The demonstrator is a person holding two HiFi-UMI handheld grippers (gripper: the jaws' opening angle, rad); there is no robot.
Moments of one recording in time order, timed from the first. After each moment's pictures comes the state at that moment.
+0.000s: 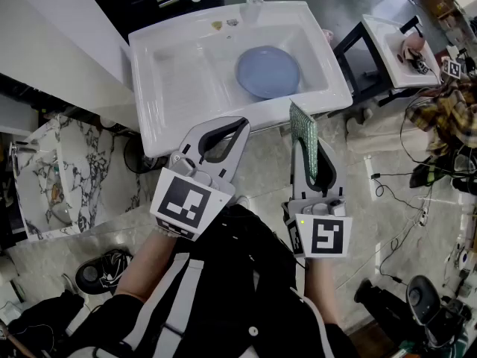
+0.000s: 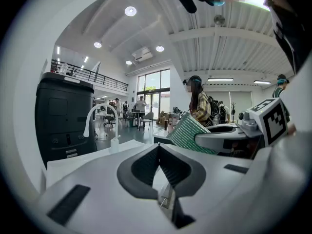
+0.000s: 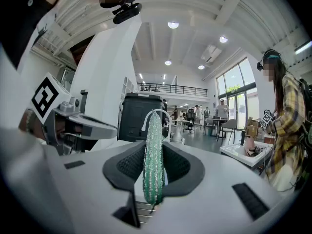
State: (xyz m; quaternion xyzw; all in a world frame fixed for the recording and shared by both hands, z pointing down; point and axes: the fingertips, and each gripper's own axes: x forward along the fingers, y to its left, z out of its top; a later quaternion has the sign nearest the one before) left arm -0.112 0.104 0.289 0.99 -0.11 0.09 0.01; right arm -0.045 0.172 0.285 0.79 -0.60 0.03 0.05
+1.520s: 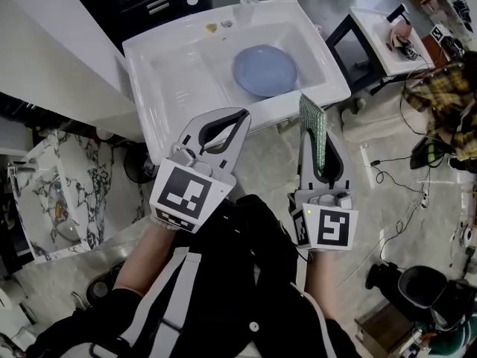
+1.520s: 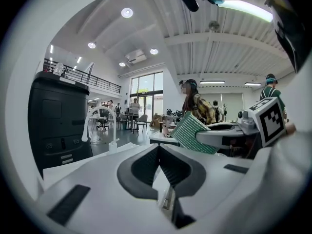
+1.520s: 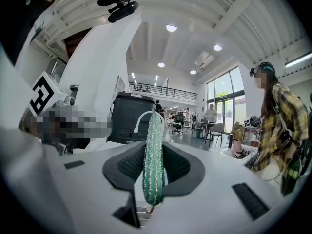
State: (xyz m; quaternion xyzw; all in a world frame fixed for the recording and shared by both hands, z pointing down) left arm -0.130 0.082 0.285 1.00 -0.06 0.08 0.00; right arm -0.056 0.168 0.283 0.83 -0.55 0.01 0.07
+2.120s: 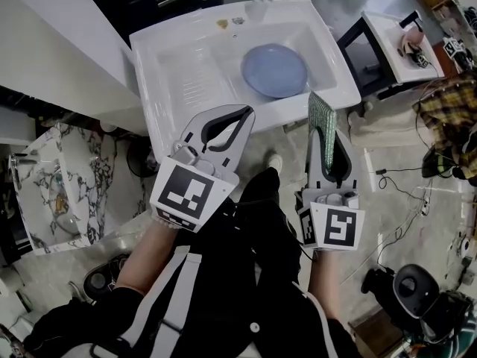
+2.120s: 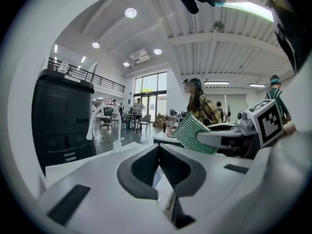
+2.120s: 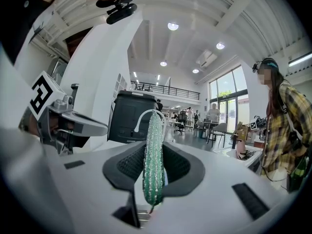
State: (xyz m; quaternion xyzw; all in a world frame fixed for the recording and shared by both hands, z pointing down) left arm -0.126 0.063 0.287 0.99 -0.08 0.07 0.01; right arm -0.043 0.149 0.287 0.82 -0.56 0.01 0.08
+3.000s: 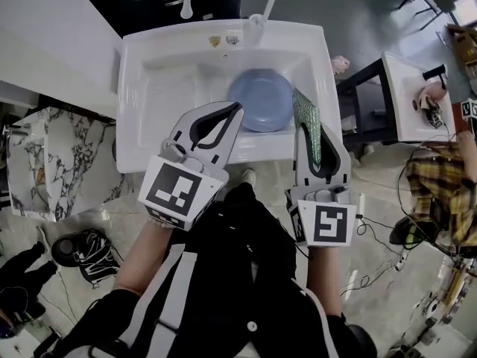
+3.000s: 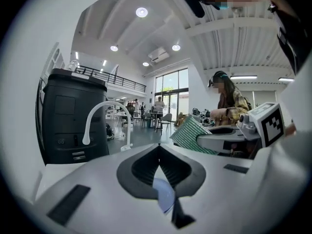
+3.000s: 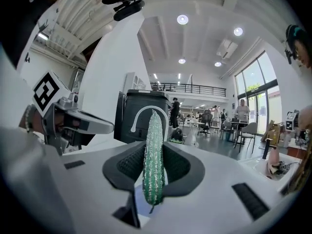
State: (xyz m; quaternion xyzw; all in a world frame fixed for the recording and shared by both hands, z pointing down) left arm 0.011 0.003 0.280 0.97 -0.23 0.08 0.04; right arm 0.107 0.062 0.287 0.72 -0.69 0.01 0.10
